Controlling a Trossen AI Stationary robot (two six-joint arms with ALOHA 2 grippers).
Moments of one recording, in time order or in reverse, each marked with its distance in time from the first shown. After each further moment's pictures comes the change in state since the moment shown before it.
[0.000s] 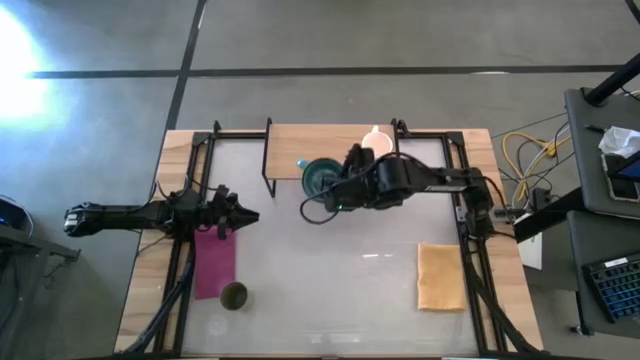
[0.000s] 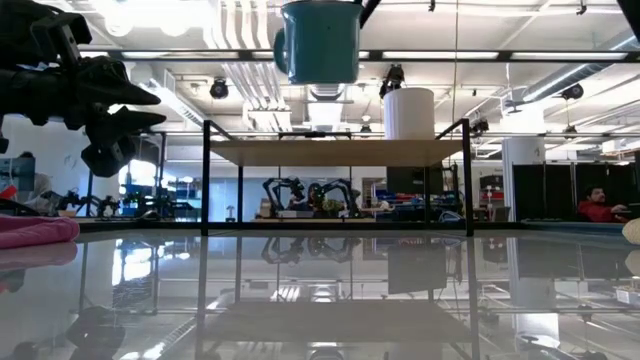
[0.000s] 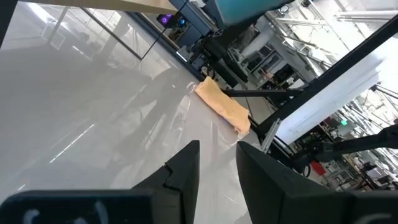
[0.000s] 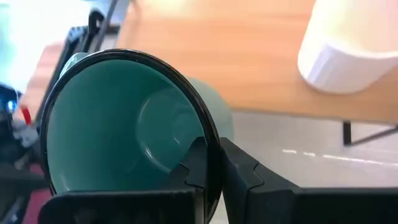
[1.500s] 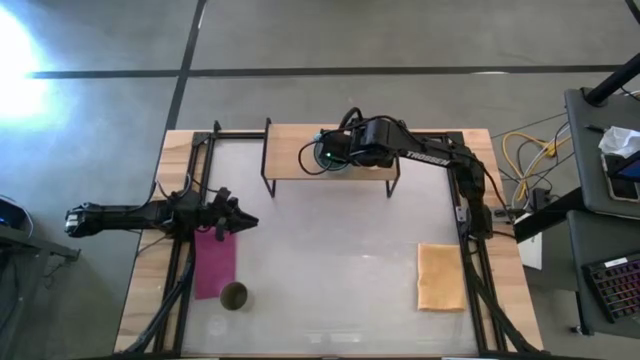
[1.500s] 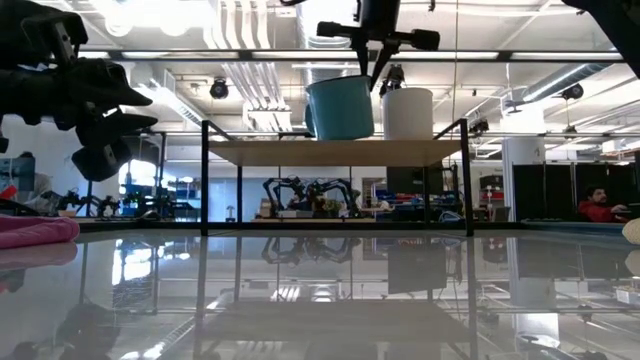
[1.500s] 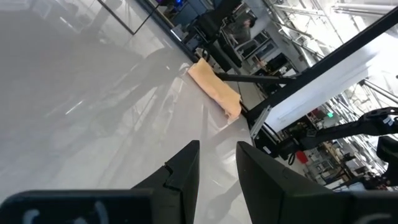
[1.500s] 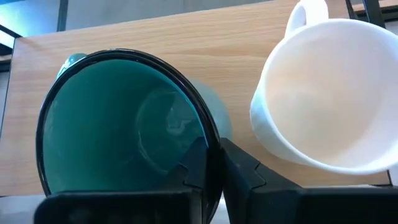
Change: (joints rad) left arm 0.000 -0.019 0.016 -0.079 0.071 -0.065; right arm -0.299 0.020 -0.127 0.054 -0.126 -0.069
